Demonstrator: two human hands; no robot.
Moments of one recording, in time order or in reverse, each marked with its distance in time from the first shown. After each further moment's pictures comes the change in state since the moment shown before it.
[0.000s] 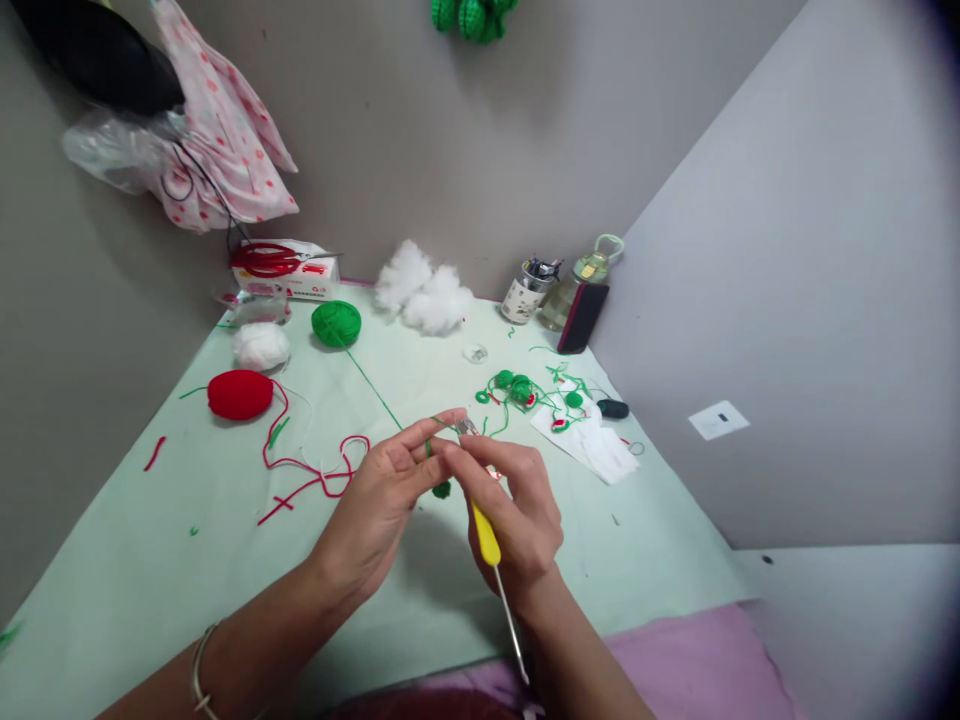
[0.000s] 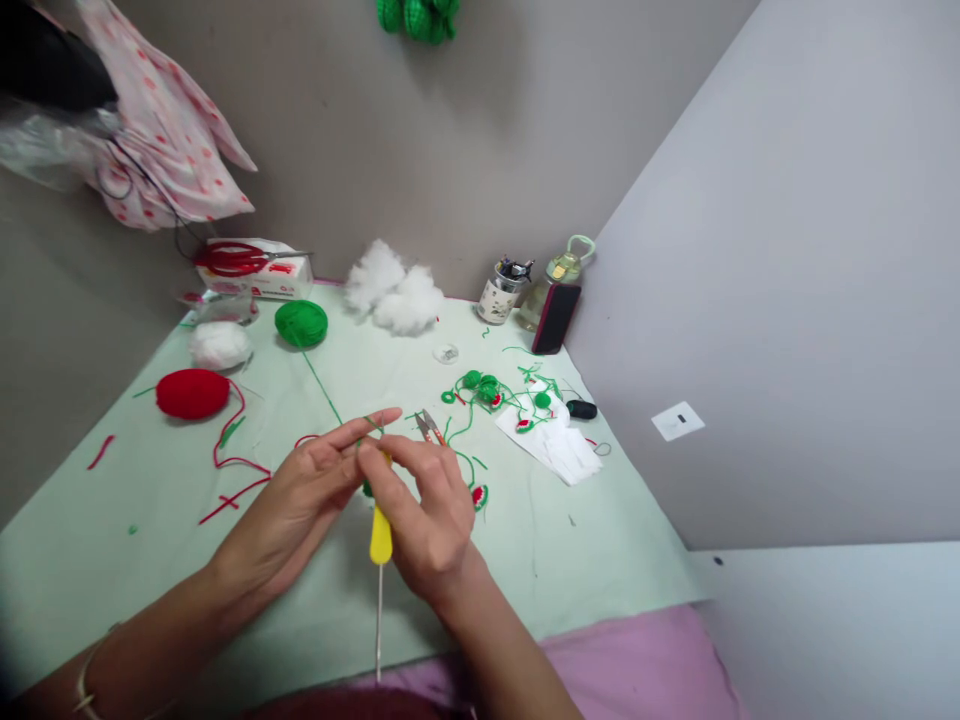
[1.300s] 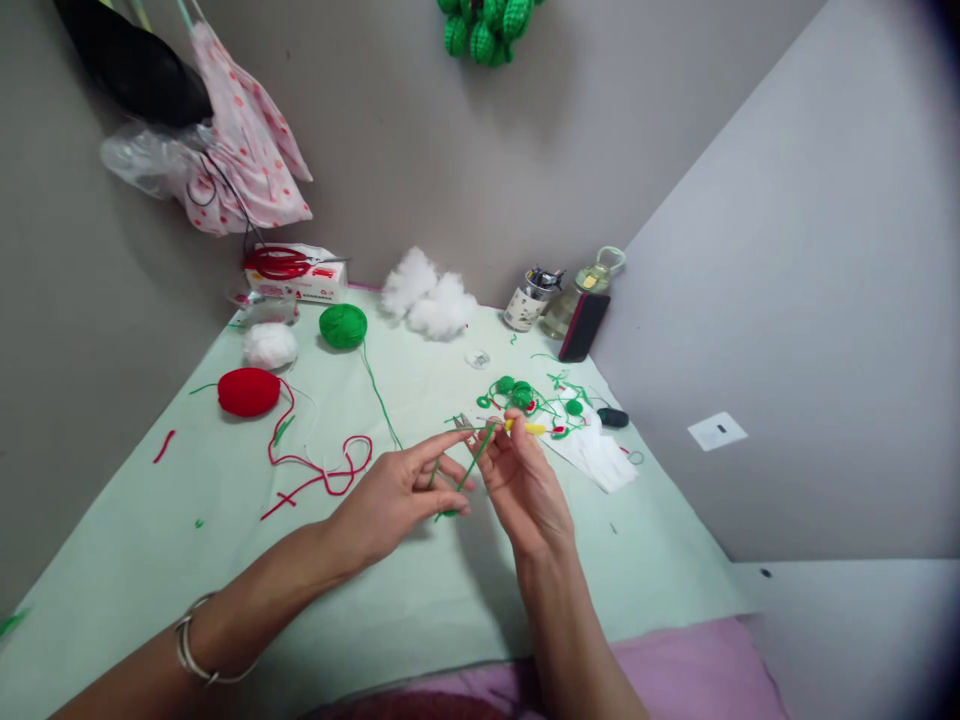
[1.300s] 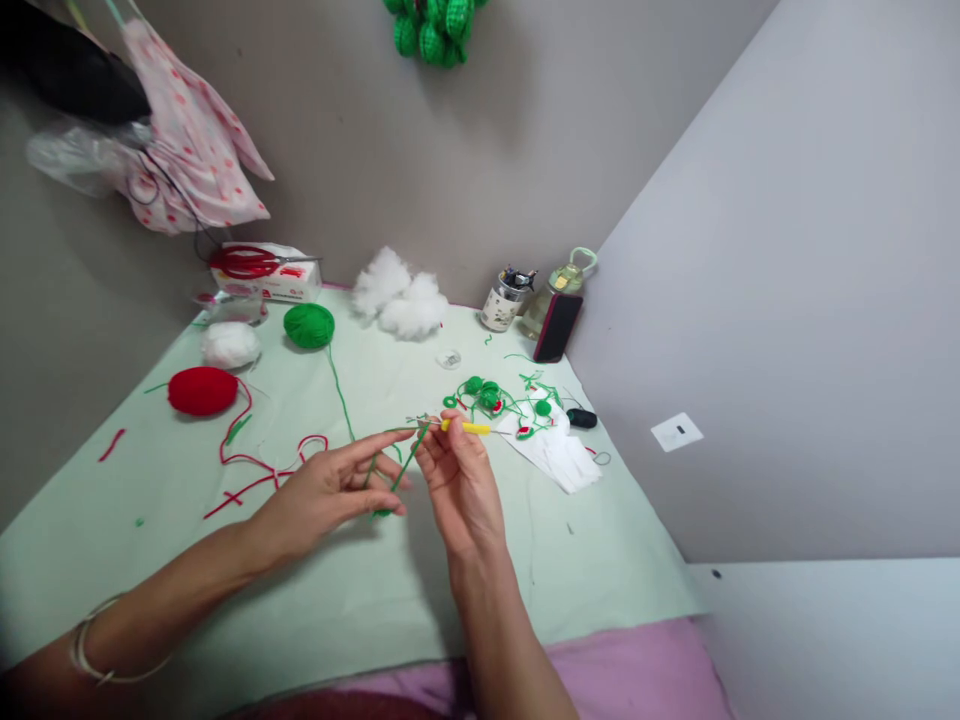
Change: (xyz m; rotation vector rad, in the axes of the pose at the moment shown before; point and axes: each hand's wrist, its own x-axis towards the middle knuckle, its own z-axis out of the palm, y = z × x) left_hand 0.010 -0.008 -0.025 0.524 -0.168 0.002; right_hand 0.014 0.035 0.000 1.222 0.265 1.258
